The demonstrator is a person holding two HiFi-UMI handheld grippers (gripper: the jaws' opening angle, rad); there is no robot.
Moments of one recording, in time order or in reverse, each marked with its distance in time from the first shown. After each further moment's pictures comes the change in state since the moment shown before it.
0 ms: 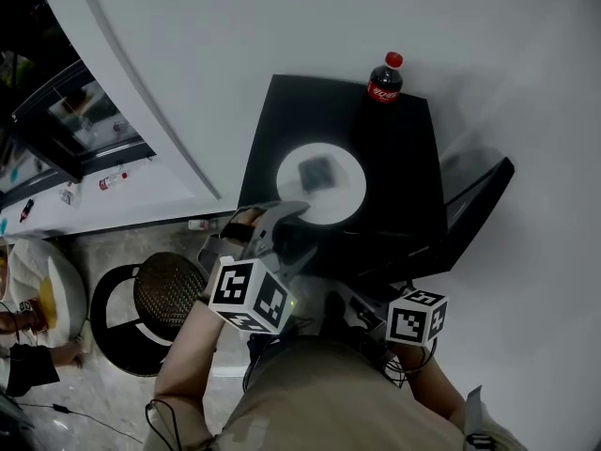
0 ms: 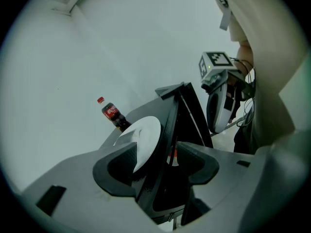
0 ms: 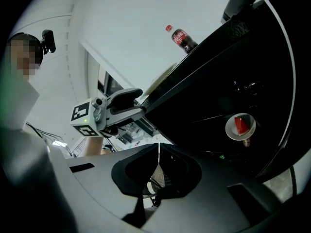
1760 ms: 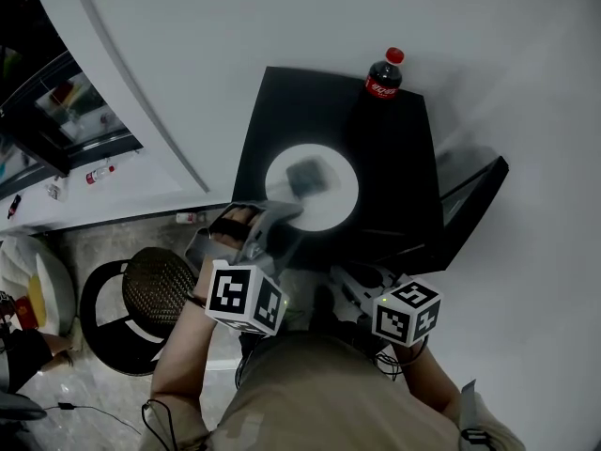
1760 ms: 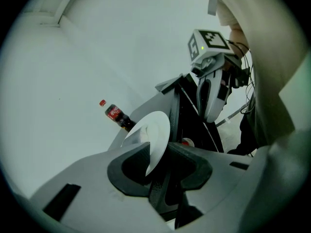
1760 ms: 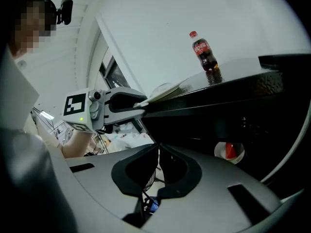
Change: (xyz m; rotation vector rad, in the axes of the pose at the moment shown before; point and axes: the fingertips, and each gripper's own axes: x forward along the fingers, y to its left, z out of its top) left arm 0.003 0.007 -0.013 0.115 0.048 0.060; right arm 0.011 -0.002 0.029 -0.253 0.005 -0.128
